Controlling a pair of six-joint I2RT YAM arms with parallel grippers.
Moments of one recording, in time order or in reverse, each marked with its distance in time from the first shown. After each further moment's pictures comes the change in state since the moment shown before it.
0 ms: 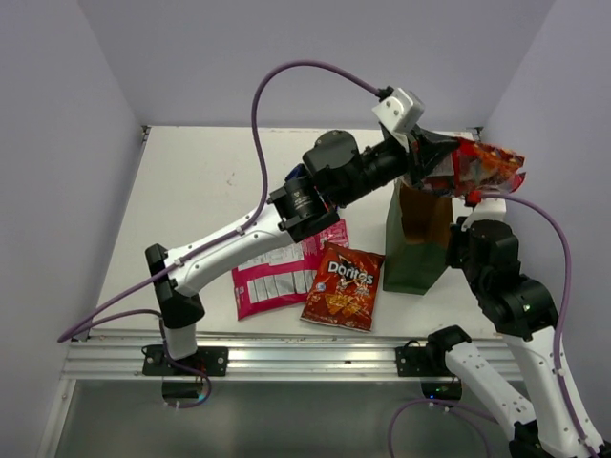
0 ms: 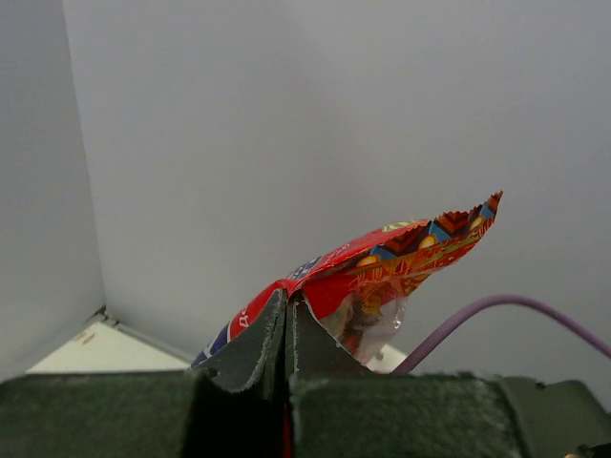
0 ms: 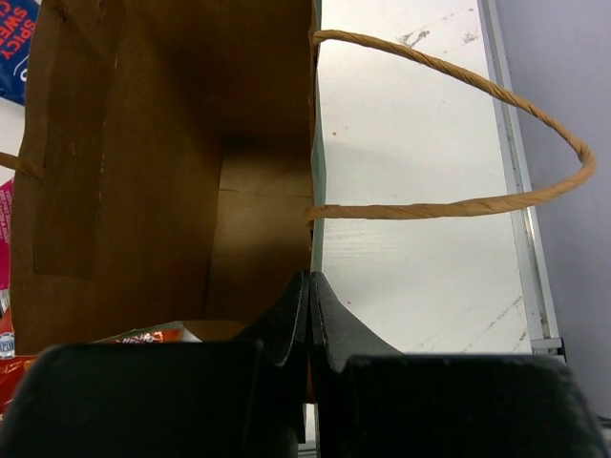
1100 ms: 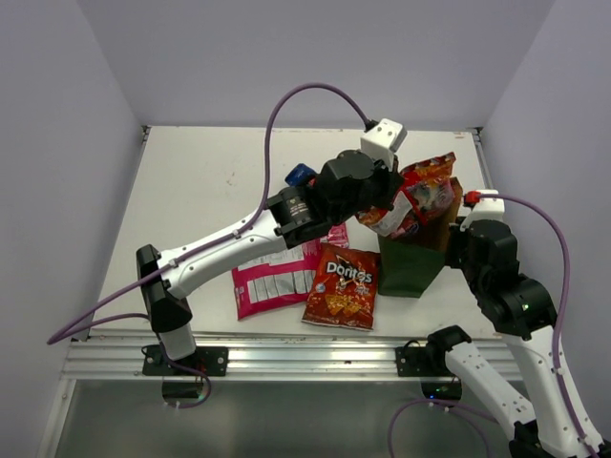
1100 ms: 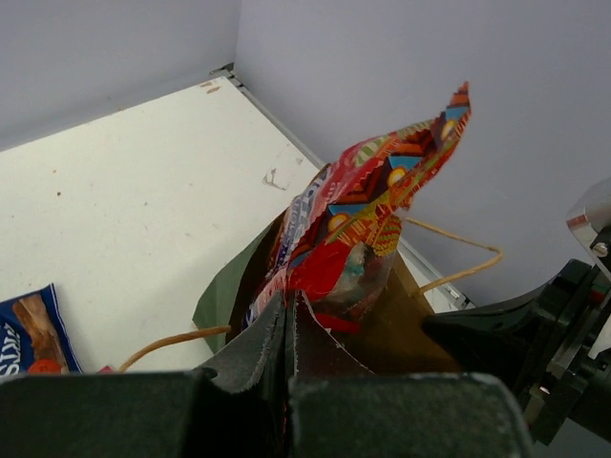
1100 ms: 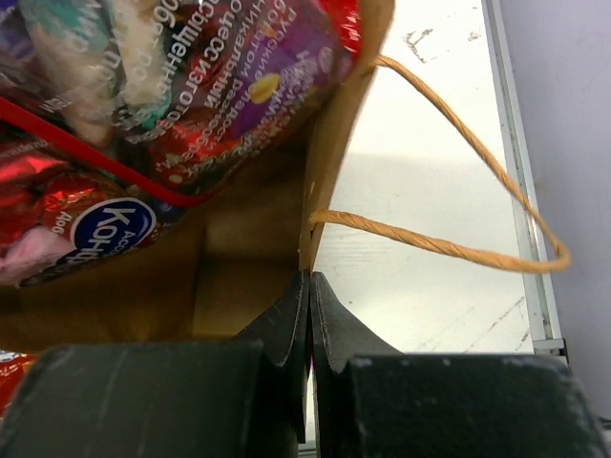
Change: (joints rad) left arm 0.018 -0.085 -0.248 -0.388 -0.312 -0.146; right arm 0.000 -0.002 -0.007 0.006 -0.004 0.000
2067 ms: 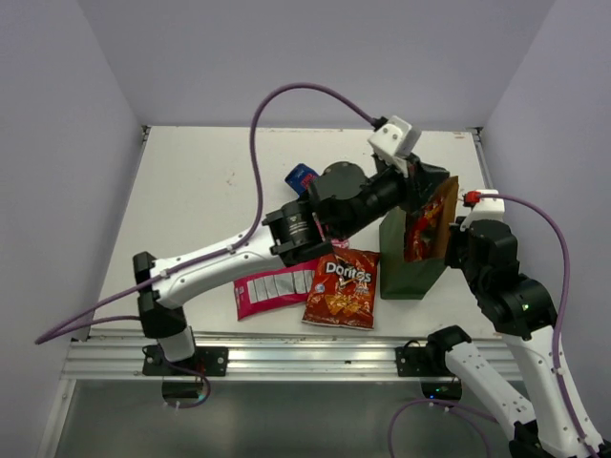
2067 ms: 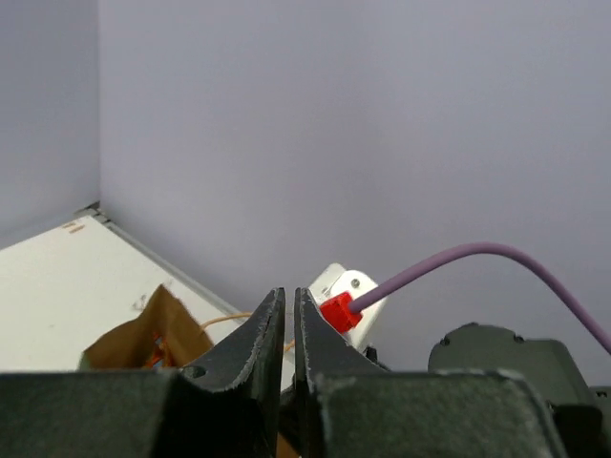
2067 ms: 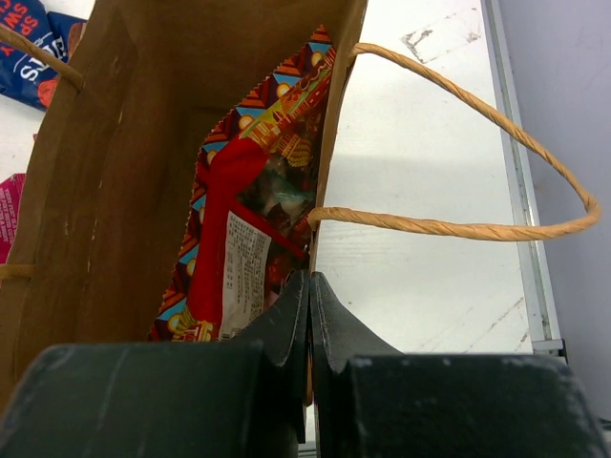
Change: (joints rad) left arm -0.118 0.031 0.104 0.269 0.078 0.013; right arm 0.000 0.000 0.000 0.001 0.000 -0.003
